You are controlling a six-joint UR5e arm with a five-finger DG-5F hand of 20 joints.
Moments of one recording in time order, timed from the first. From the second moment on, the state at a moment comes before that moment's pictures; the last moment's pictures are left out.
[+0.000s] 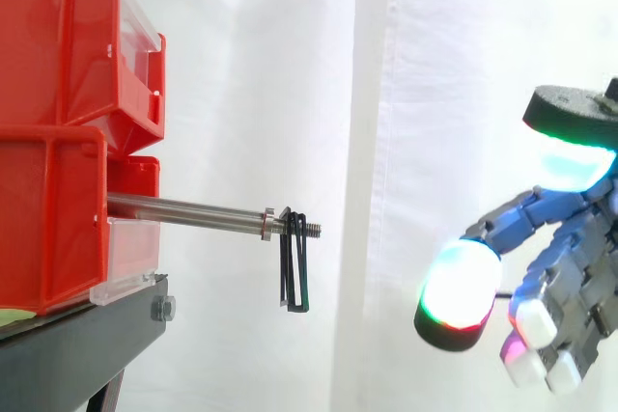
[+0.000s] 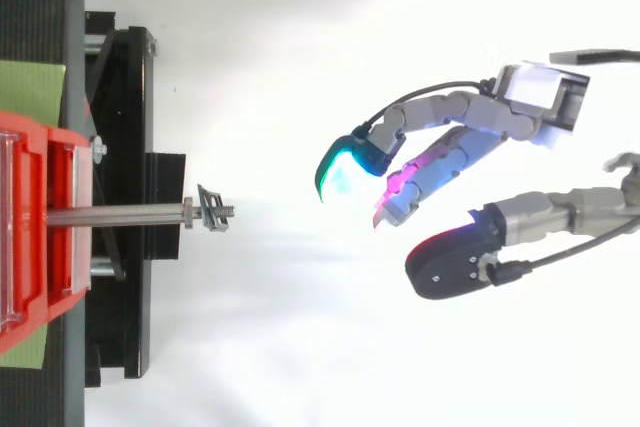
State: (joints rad) arm 0.17 -2.07 -1.49 -2.86 -1.25 -0.22
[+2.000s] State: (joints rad) arm 0.18 -2.40 -1.42 -2.33 -1.22 -0.18
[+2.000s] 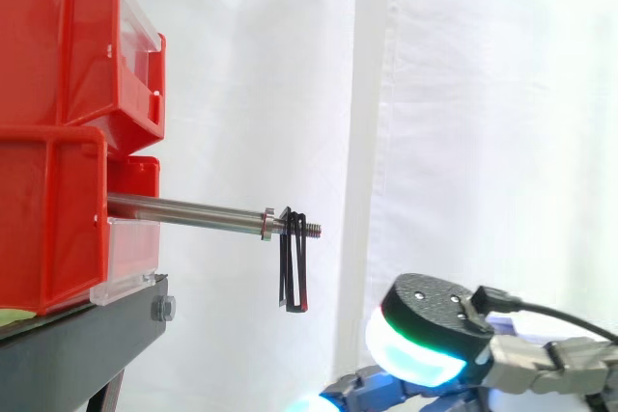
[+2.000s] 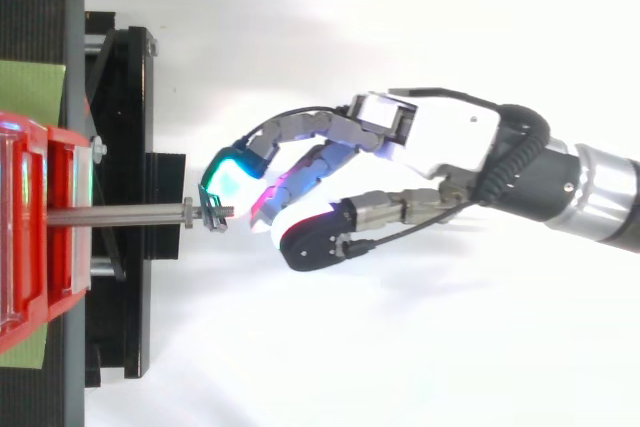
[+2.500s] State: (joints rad) arm 0.17 -2.48 -1.37 -2.09 -1.24 -0.24
